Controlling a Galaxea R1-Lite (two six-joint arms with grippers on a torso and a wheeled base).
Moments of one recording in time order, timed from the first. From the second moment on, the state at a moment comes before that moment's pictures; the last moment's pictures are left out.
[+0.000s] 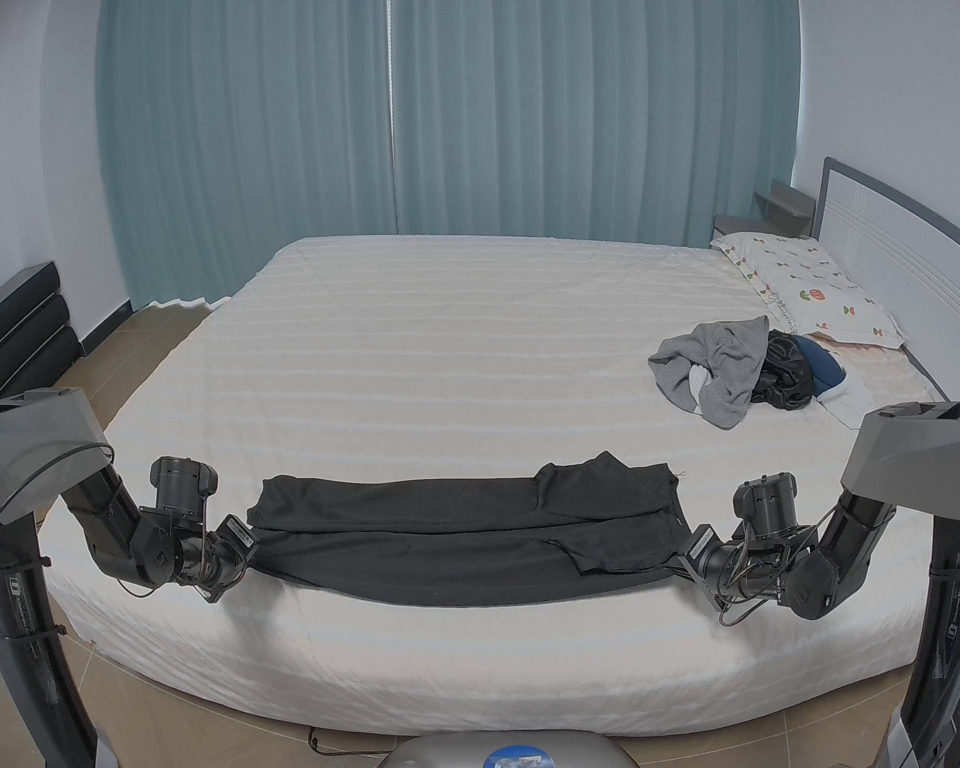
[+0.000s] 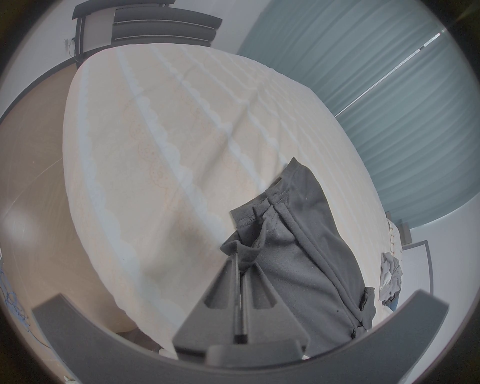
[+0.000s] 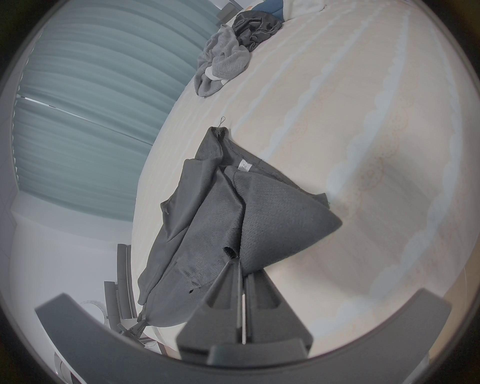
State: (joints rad) left arm 0.02 2.17 -0.70 -0.60 -0.02 -0.90; right arm 0.26 2.23 -0.60 -0.91 0.10 1.05
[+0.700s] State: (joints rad) left arm 0.05 2.10 -0.68 -0.45 -0.01 -0.75; right arm 0.29 2.15 -0.46 -0.90 0.10 0.94
